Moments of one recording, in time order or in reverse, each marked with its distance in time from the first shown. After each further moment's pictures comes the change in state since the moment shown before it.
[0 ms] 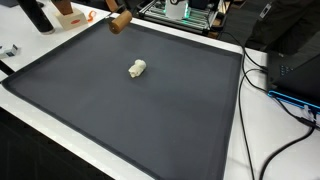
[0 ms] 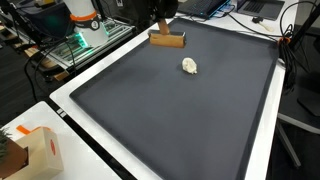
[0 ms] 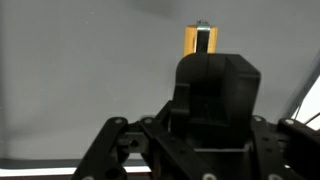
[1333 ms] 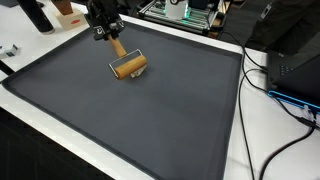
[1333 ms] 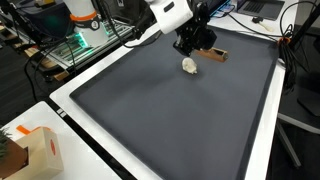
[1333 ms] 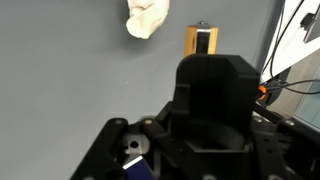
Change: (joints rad) arm -0.043 0.289 0.131 0.044 0.615 0.266 -0.032
